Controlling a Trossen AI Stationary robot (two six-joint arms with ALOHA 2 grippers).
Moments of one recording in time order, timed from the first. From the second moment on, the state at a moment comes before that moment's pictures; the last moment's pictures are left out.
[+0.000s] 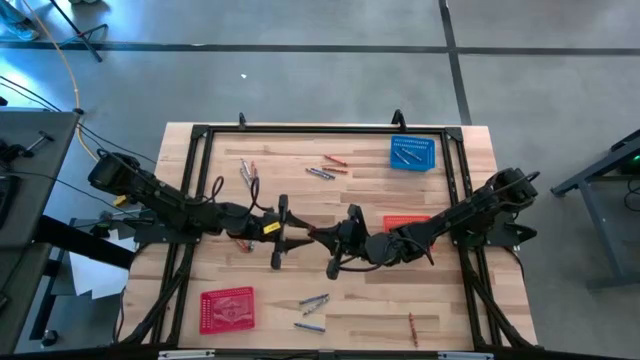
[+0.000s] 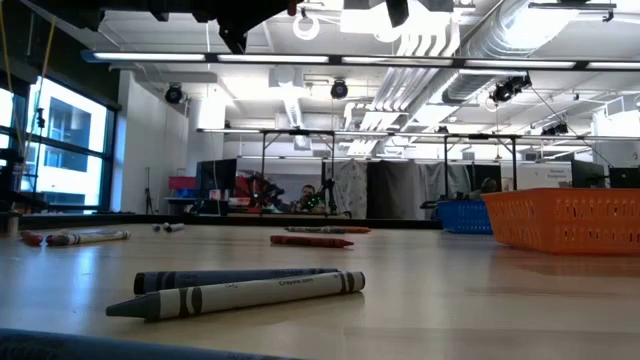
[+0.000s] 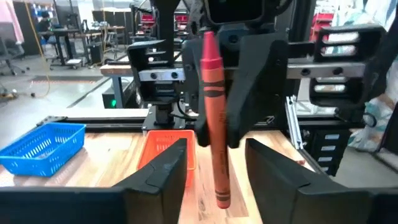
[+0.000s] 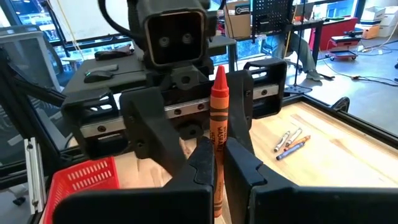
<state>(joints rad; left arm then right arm) -0.30 1.37 0.60 0.75 -0.25 -0.02 0.41 1.68 1.10 0.43 0.70 0.23</state>
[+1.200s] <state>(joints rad) -0.27 1.37 0.60 0.72 -0.17 -0.09 0.40 1.68 1.10 0.39 0.68 0.29</state>
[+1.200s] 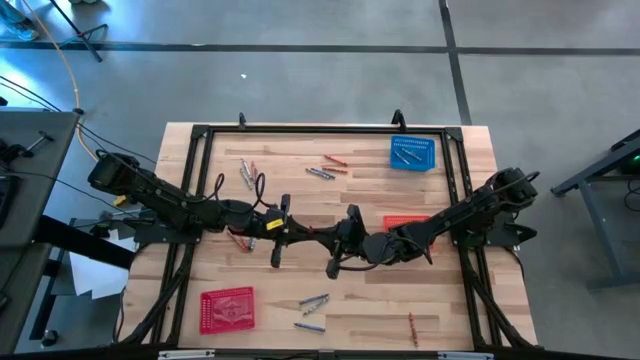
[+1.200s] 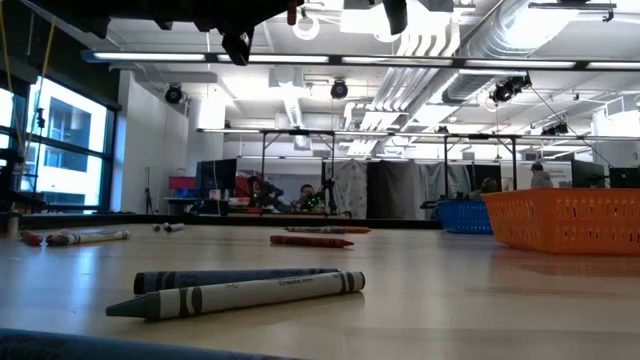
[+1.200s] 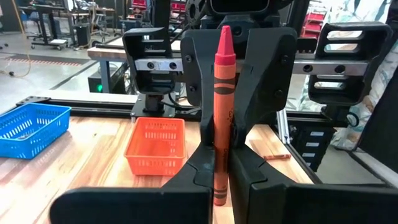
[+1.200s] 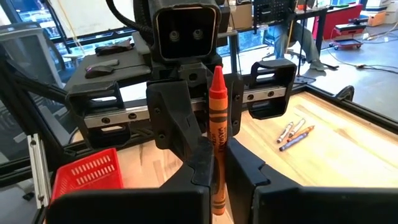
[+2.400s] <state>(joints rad) -0.27 1.36 0.60 0.73 -0.17 -0.07 0.48 1.65 1.10 0.21 0.82 0.32</state>
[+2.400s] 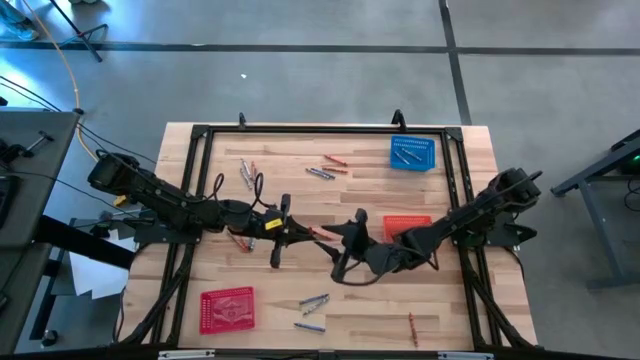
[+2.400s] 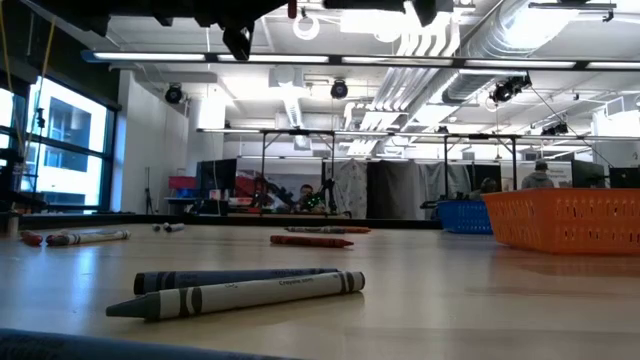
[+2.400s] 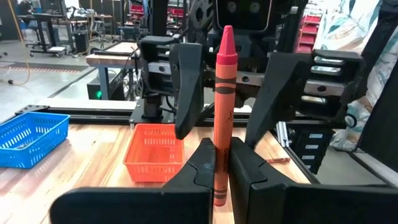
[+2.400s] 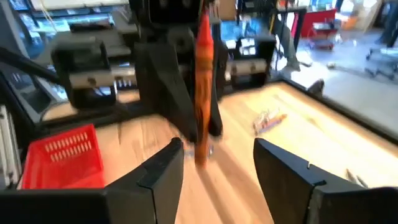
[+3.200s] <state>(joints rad) -0.50 1.01 0.60 -0.04 -0.54 -0.53 0.53 1.52 1.10 -0.54 0.91 0.89</state>
